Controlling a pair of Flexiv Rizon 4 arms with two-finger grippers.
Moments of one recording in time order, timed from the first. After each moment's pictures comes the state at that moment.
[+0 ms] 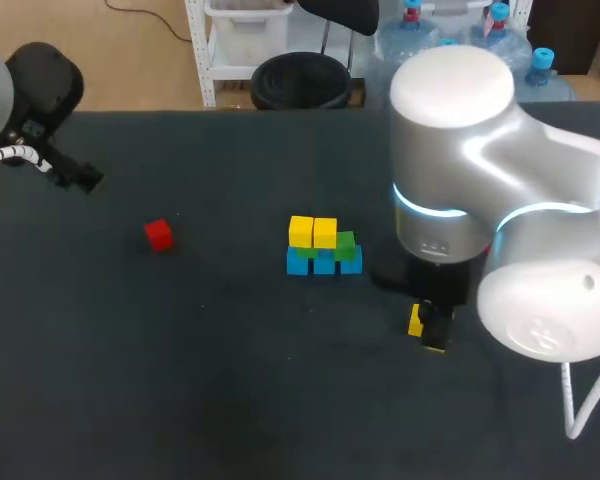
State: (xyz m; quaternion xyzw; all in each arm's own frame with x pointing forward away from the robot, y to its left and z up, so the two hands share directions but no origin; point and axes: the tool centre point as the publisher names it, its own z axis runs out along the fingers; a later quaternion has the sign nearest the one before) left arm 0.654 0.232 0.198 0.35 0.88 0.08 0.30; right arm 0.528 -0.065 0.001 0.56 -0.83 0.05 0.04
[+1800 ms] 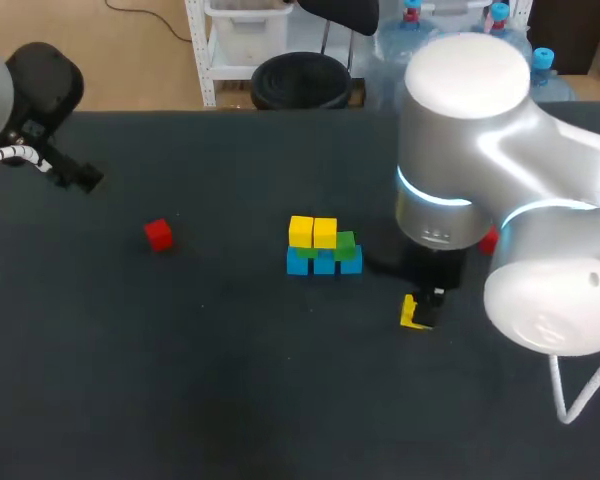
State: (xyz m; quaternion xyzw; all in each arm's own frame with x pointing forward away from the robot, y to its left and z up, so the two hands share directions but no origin) left arm 0.654 0.232 0.198 0.35 0.88 0.08 0.30; right arm 0.552 -0.050 0.010 0.58 -0.81 0.03 -0.01
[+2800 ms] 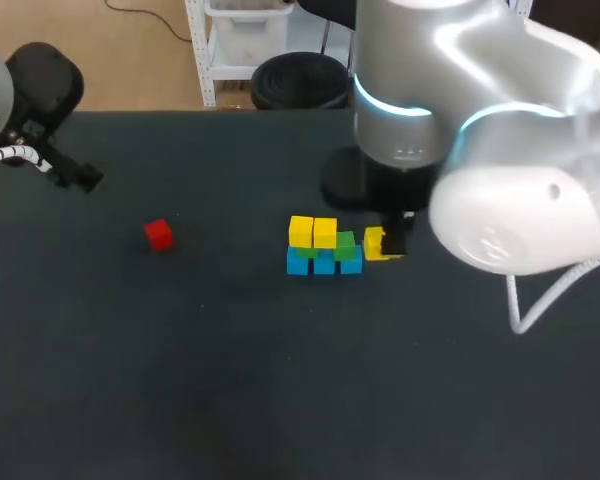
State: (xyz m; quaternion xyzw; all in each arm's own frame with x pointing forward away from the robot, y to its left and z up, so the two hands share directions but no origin) left arm 0.654 0.232 0.198 0.35 0.88 0.08 0.30; right arm 0.605 -0.001 0.093 0.68 -0.73 0.05 -0.03
